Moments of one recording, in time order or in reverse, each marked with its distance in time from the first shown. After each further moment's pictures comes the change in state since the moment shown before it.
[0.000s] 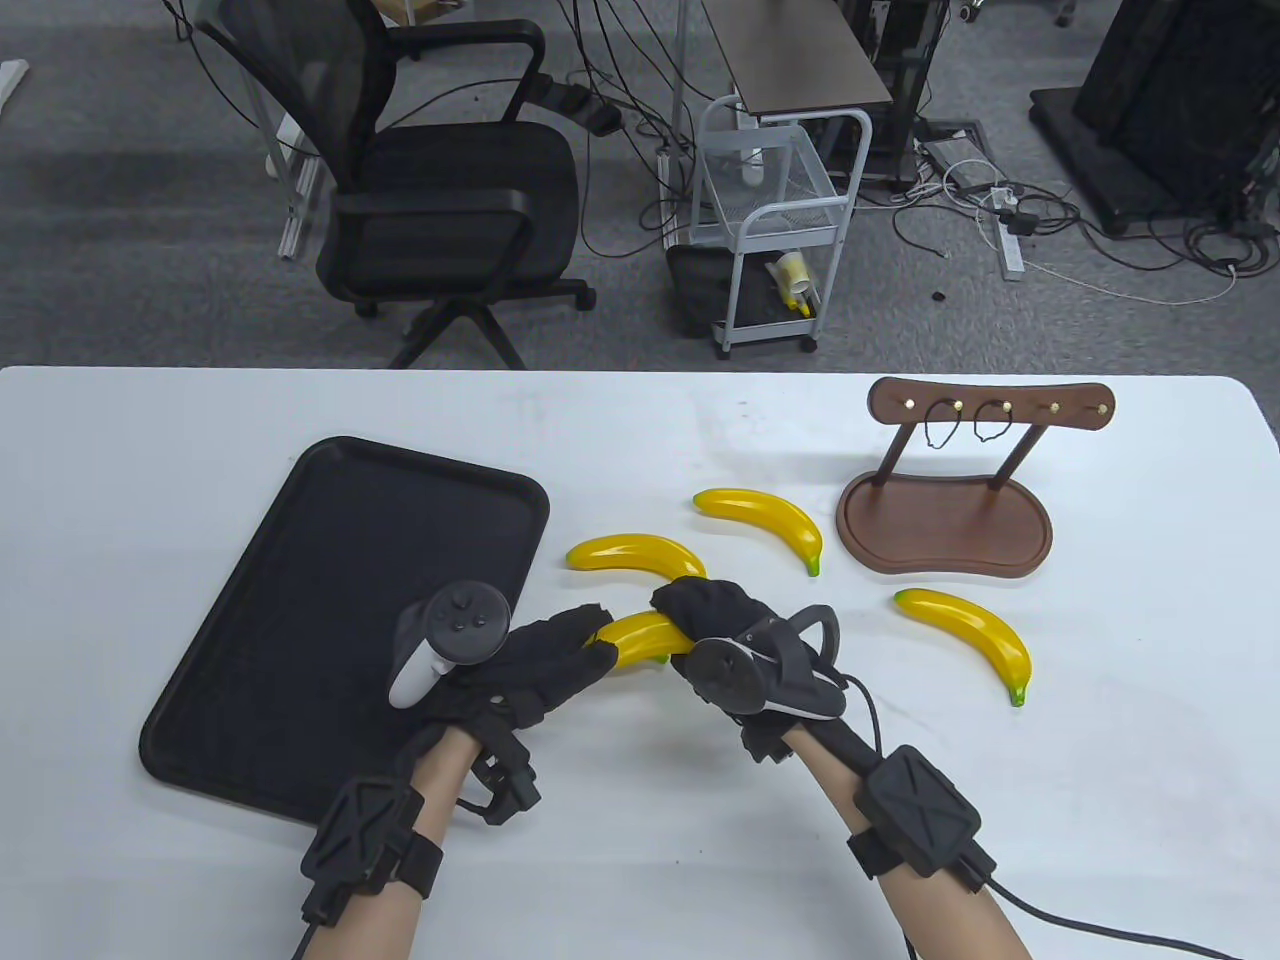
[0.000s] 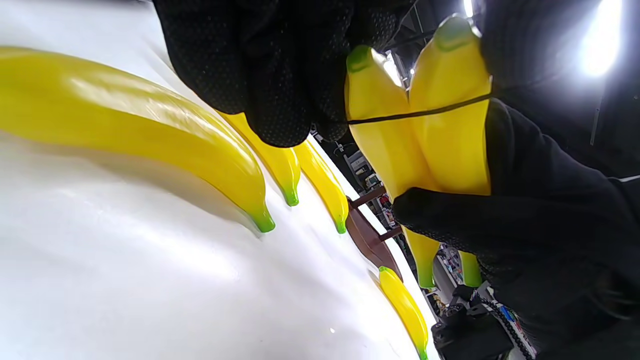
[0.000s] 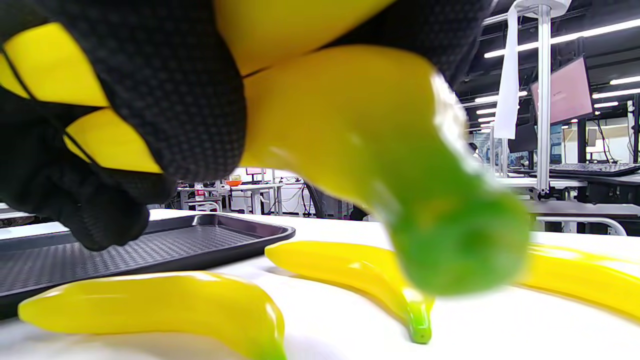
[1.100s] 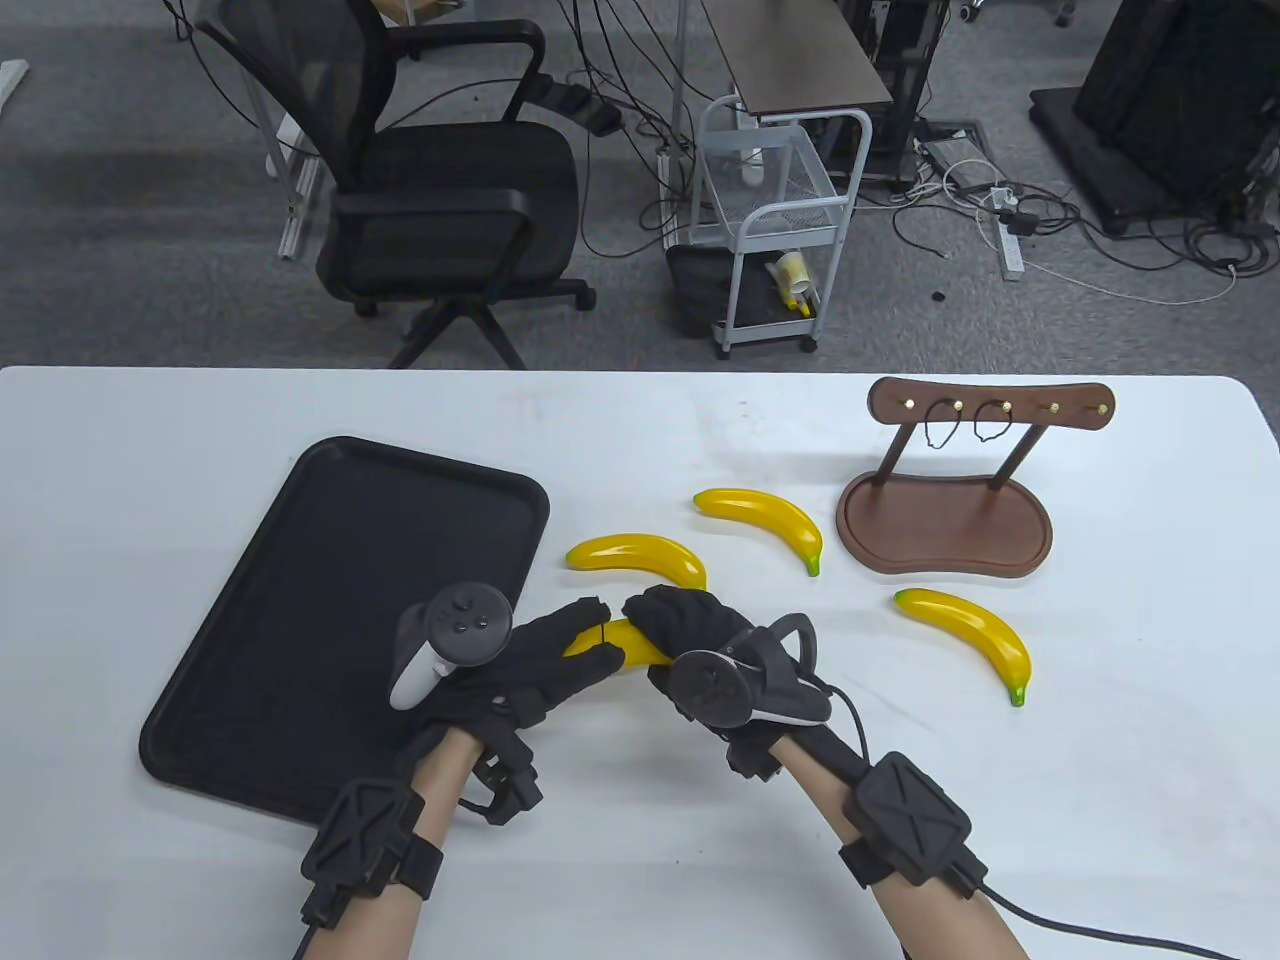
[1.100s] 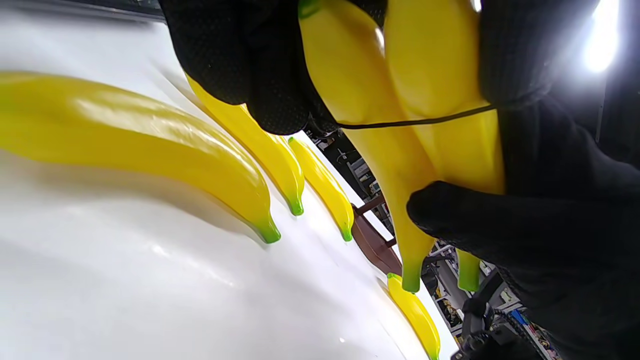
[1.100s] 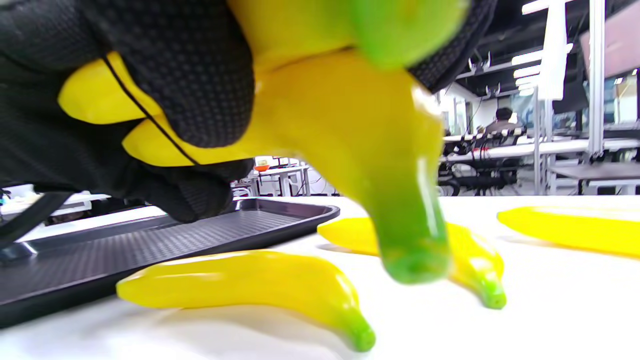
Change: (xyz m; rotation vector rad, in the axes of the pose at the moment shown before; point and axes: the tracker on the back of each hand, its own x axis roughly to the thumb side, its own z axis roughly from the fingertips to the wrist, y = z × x) left_hand 0.003 0.003 0.002 0.036 0.010 -0.048; right_hand 0.013 0.001 0.000 0.080 -0.067 -0.125
